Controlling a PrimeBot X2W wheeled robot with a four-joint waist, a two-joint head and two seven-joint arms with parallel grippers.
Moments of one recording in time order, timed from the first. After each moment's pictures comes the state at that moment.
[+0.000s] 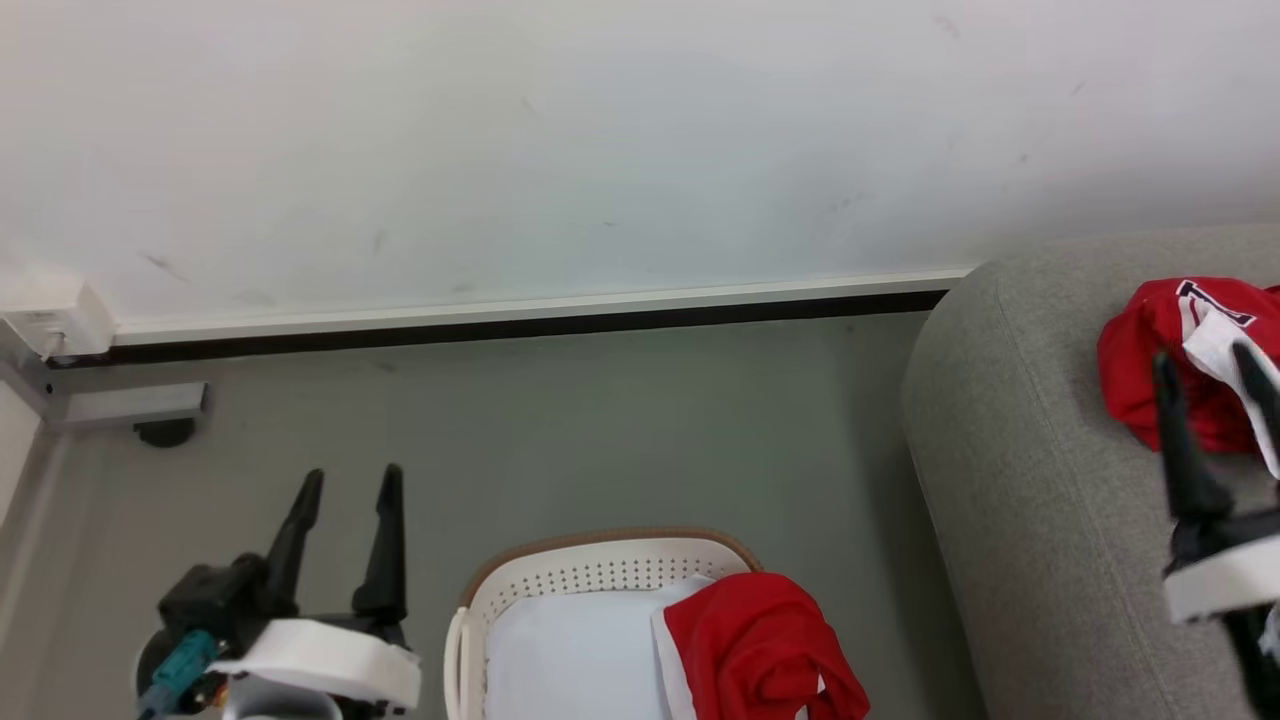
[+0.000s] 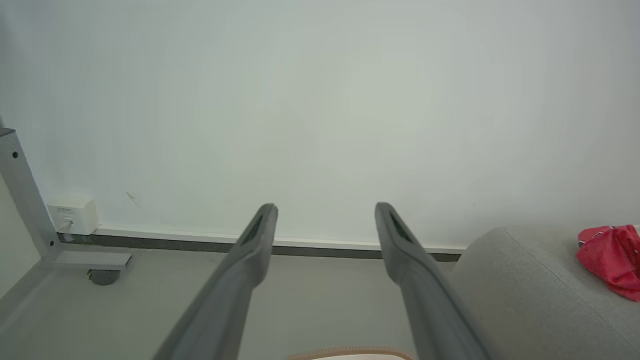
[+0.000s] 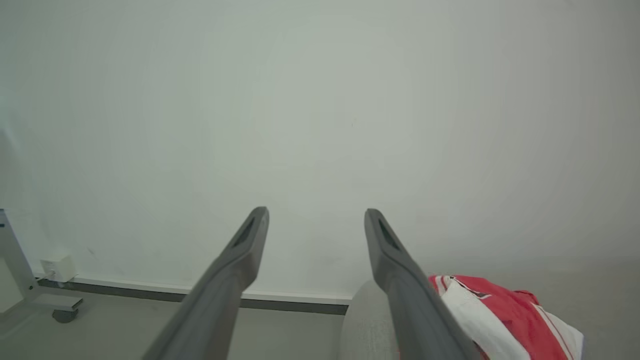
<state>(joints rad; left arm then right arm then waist) -0.17 0.23 -0.22 0.18 -0.42 0.06 -0.26 -0.38 -0.45 0.24 0.32 0.63 0.13 -0.26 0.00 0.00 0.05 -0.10</state>
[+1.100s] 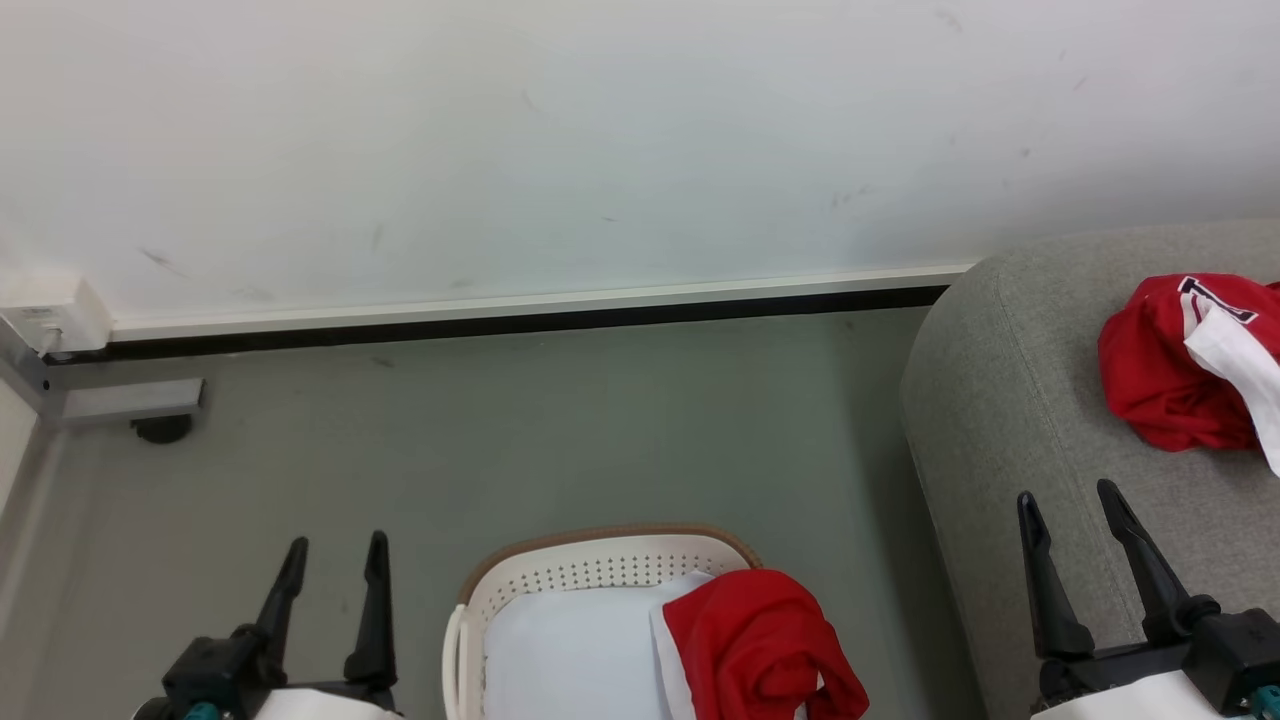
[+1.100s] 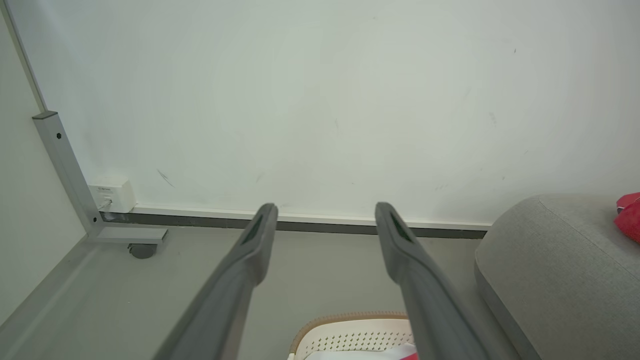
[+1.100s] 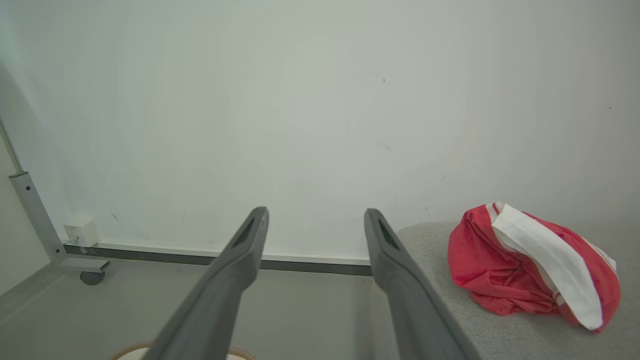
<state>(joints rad) -0.05 0.05 0.03 0.19 -0.14 -0.08 -0.26 -0.08 -0.11 0.07 0.13 0.23 0.13 -0.26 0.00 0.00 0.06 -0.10</state>
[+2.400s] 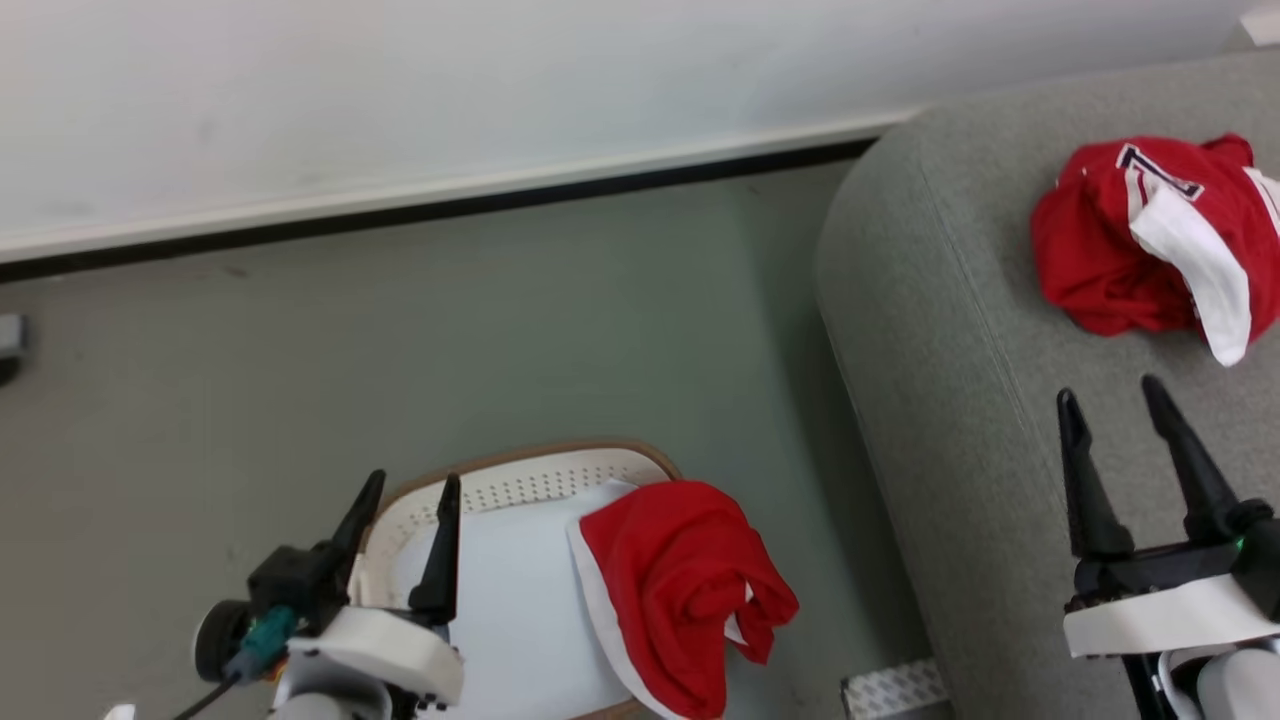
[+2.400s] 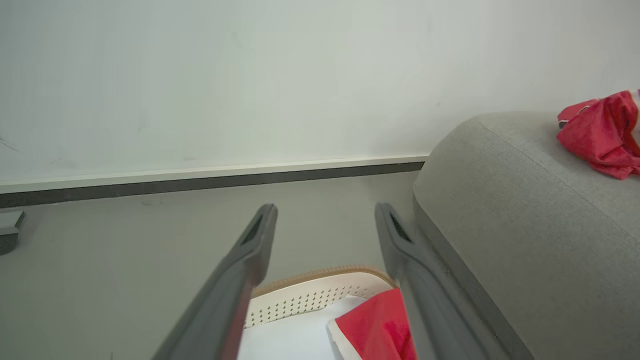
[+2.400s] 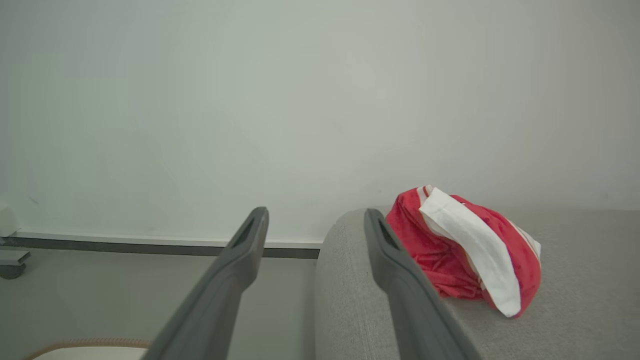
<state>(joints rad) -0.22 0.06 -0.06 0.35 -0.12 -0.12 -0.26 -0.23 -0.17 0.08 0.16 0.26 0.13 -0.26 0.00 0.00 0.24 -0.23</state>
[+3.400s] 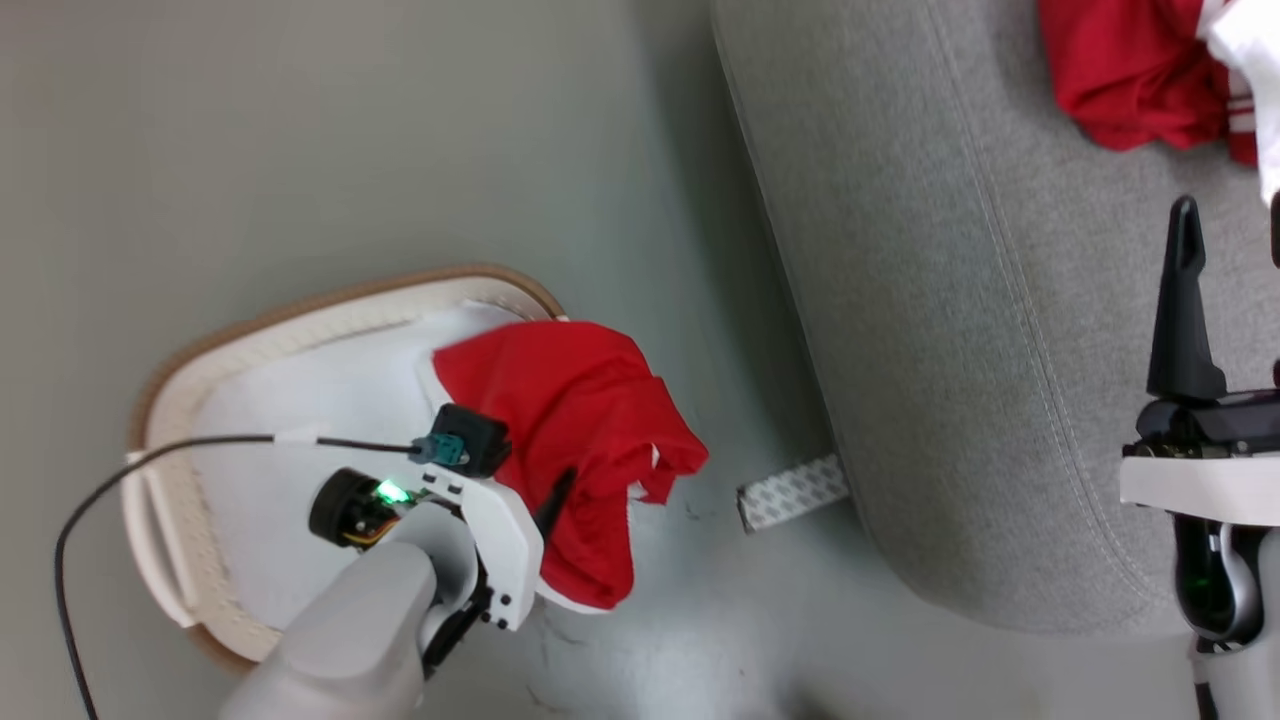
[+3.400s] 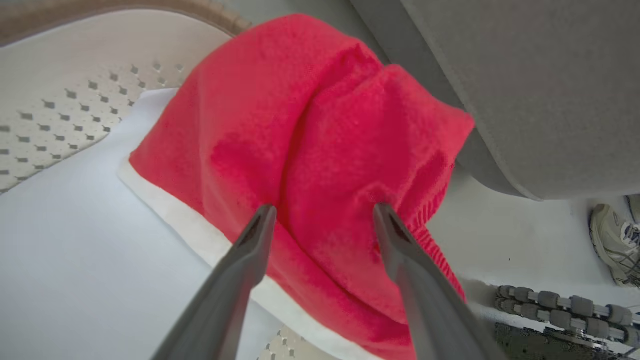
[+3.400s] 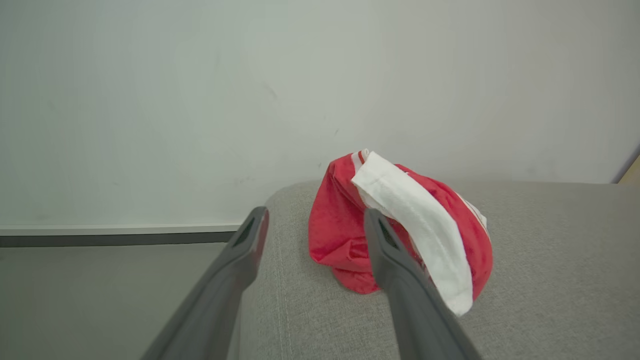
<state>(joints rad) -0.72 0.19 -0.73 0.88 -0.47 -0.13 -0.02 -0.42 -0.11 -0.04 0.07 0.29 0.13 -0.26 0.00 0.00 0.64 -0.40</state>
